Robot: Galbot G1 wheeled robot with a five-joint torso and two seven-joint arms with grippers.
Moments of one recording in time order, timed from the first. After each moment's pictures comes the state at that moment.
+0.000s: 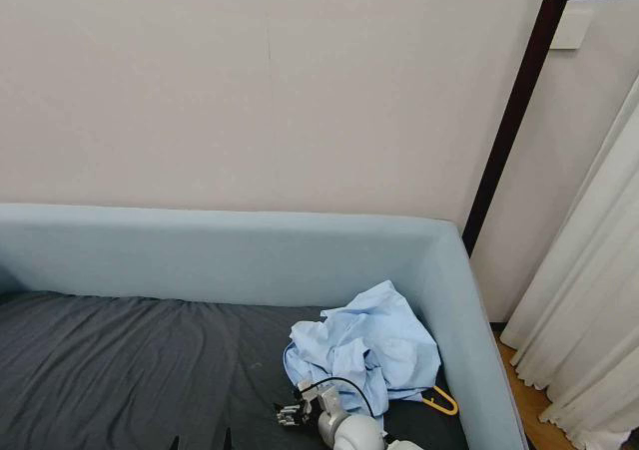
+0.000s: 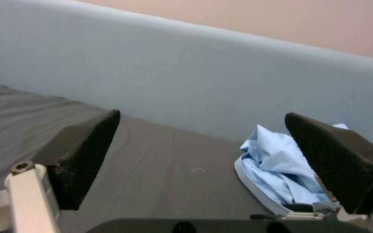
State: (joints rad) left arm 1.87 -1.44 -0.45 -1.86 -0.22 -0.61 -0.13; right arm -0.70 1.32 -0.51 1.14 0.65 -0.22 0.10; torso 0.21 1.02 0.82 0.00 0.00
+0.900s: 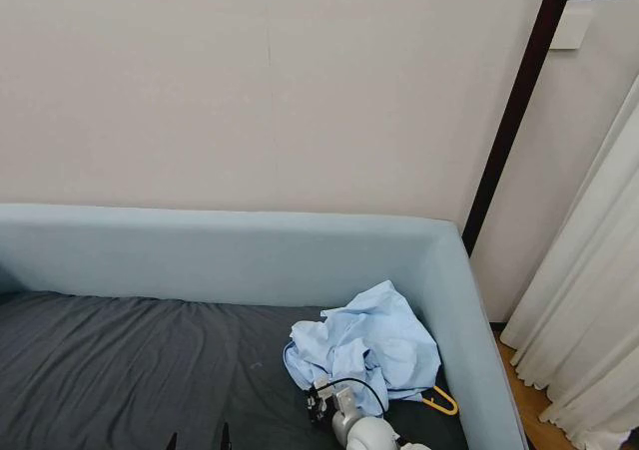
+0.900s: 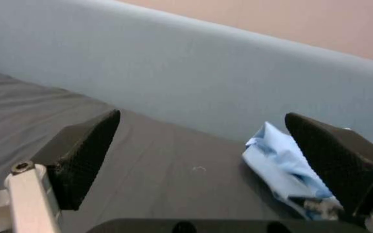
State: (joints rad) left arm 1.84 -1.45 -0.45 -1.84 -0.26 -0.60 -0.14; right arm -0.75 1.21 -0.48 1.30 0.70 -0.14 0.17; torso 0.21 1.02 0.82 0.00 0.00
